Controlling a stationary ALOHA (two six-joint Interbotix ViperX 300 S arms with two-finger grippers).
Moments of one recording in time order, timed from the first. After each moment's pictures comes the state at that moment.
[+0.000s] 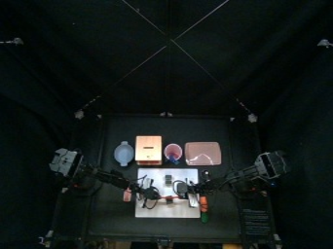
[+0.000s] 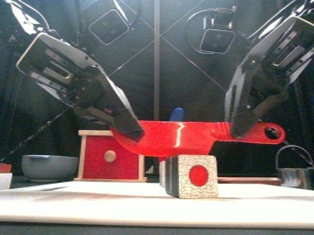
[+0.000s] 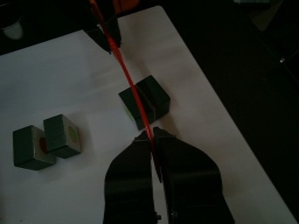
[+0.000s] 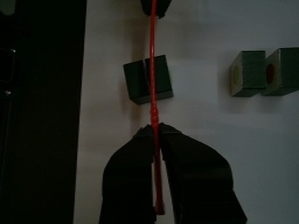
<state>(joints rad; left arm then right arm) -0.27 0.11 0.77 0.14 -0.31 0.00 0.20 -0.04 0.79 -0.12 0.08 0.35</state>
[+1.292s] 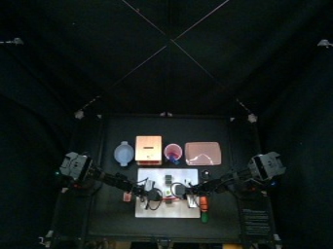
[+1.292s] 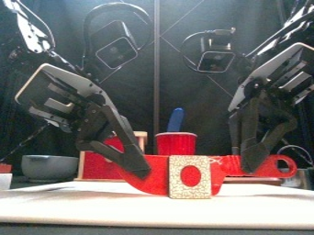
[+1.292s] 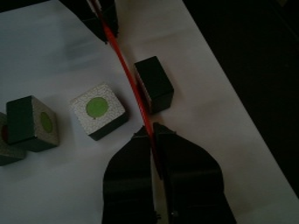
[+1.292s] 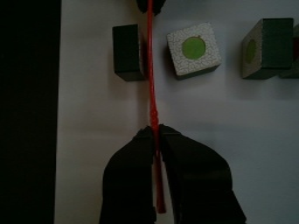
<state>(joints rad) -0.27 0.27 0.75 0.06 -0.32 0.00 0.19 0.03 0.78 -0.13 0.09 0.34</state>
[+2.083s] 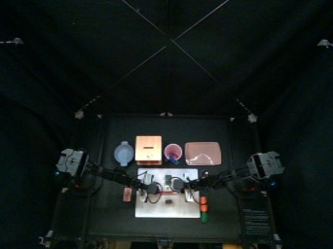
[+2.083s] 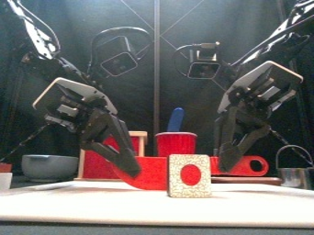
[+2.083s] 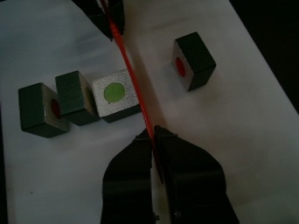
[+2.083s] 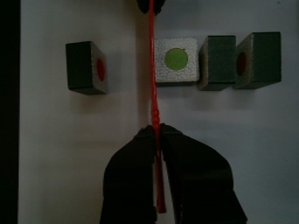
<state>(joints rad) -0.18 0.15 0.78 0.15 -0.25 0.01 0.12 0.02 0.76 -0.20 0.11 0.34</state>
